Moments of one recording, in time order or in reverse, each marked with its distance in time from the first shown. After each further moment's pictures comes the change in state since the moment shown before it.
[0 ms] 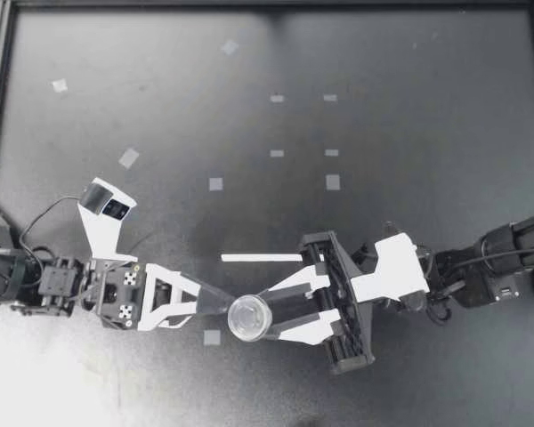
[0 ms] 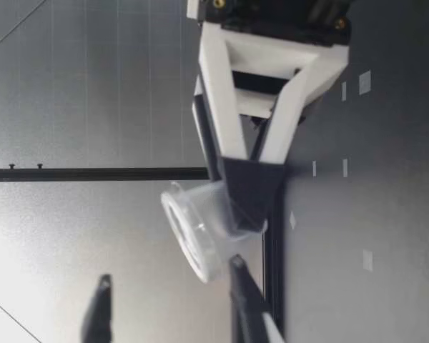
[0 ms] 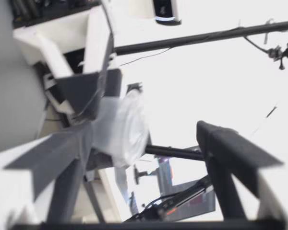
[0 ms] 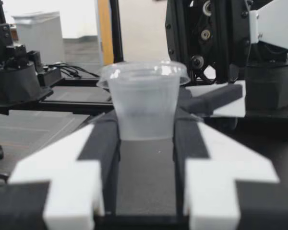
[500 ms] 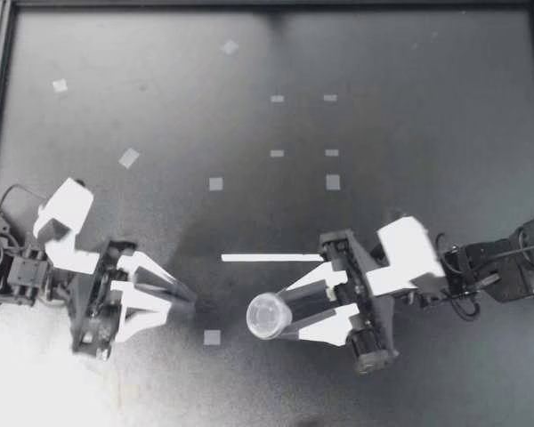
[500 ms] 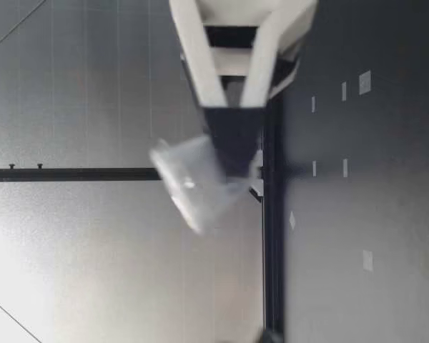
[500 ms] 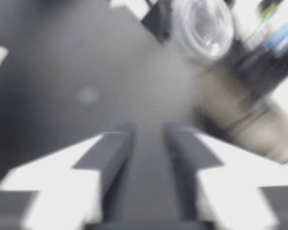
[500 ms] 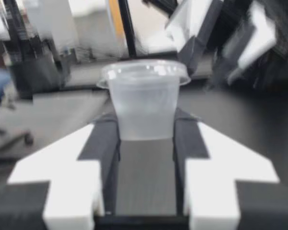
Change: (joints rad) left arm 0.002 -0.147 0.107 -0.025 0.255 0.526; right arm 0.006 -0.100 0.089 -0.002 0.058 0.110
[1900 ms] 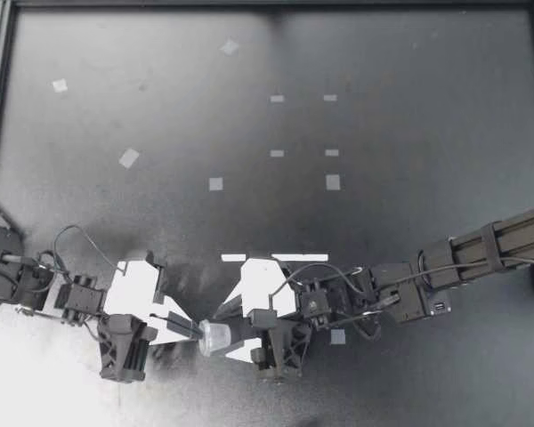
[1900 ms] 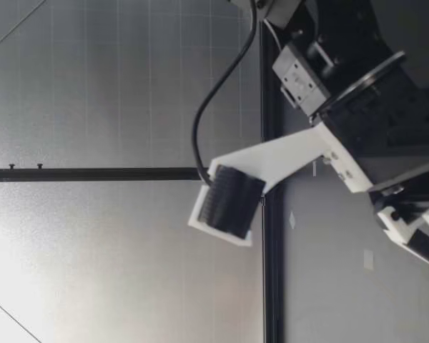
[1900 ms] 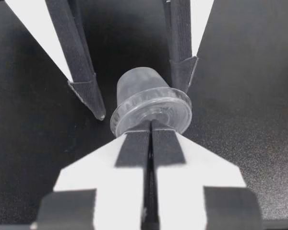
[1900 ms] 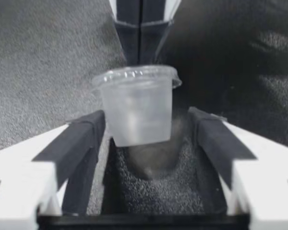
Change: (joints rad) left arm 0.000 0.229 -0.092 0.133 0.393 0.650; right arm 0.006 0.232 -0.419 0.023 0.910 0.084
